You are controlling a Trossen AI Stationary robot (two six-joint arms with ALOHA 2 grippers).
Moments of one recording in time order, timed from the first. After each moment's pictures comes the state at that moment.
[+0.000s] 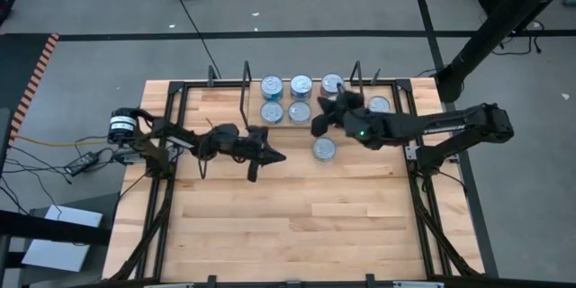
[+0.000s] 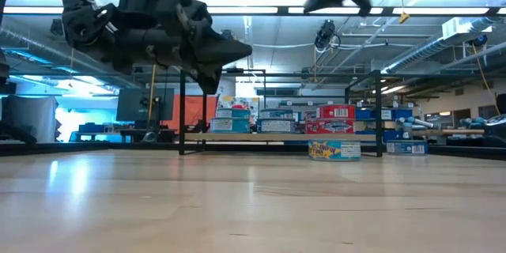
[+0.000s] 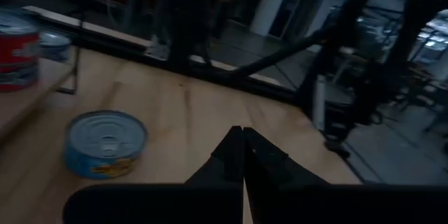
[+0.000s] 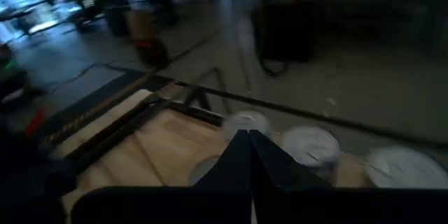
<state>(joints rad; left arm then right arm) 0.12 1.61 0.49 1.08 0.31 -0.33 0.00 1.30 1.04 -0.12 0.85 0.55</state>
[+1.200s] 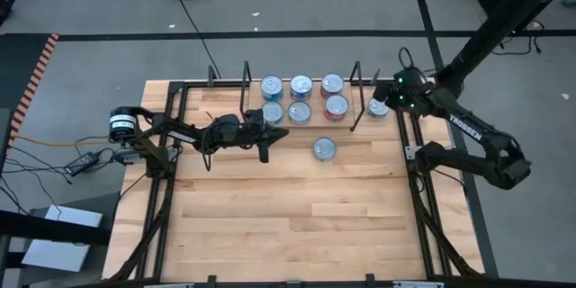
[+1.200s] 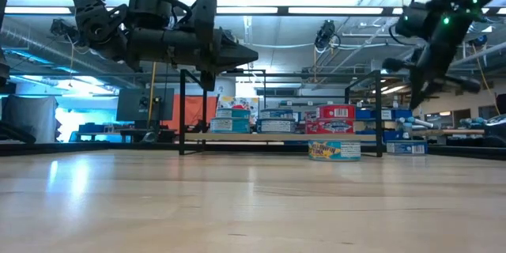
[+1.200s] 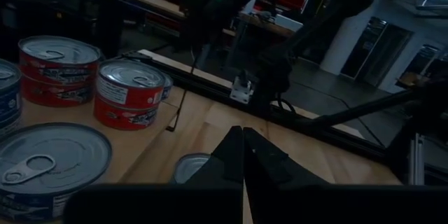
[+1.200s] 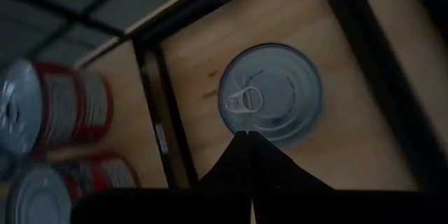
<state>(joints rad) 0.20 1.61 0.55 1.07 0.07 -0.33 -1.04 0.95 0.65 -0.70 0.06 0.96</state>
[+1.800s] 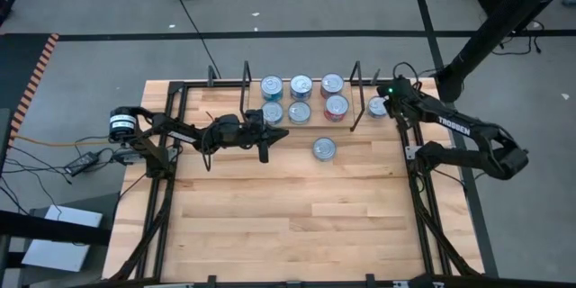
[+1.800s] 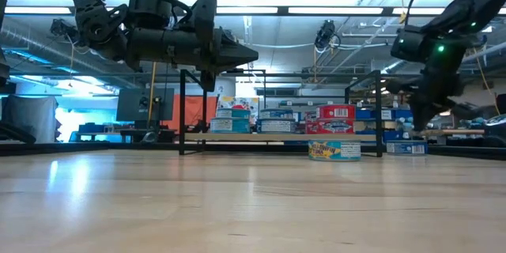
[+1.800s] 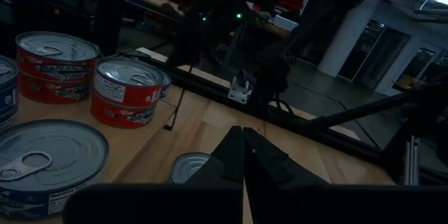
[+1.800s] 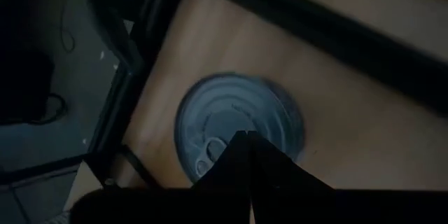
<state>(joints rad) 0.20 1.61 0.55 1.07 0.08 -0.35 -1.00 1.05 0.49 -0.48 0.26 1.59</state>
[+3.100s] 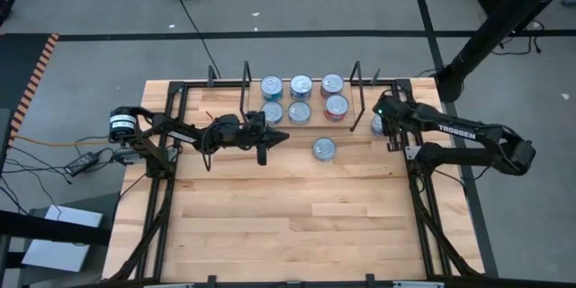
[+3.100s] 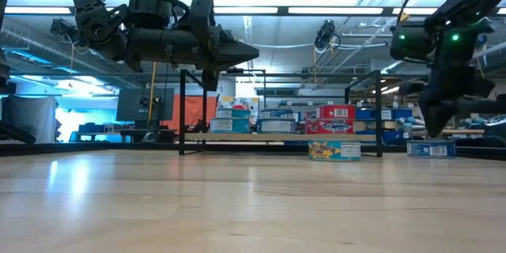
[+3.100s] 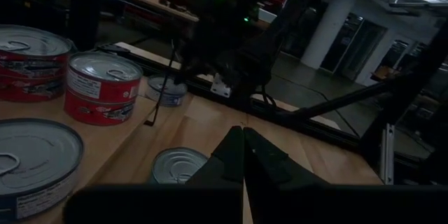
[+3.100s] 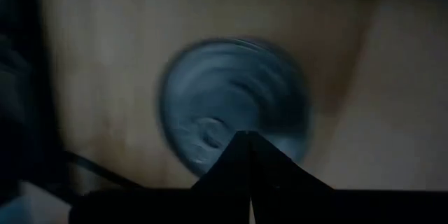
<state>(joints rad) 0.20 1.61 0.55 1.07 0.15 -0.35 -0.70 1.00 0.49 -0.77 0.26 2.31</state>
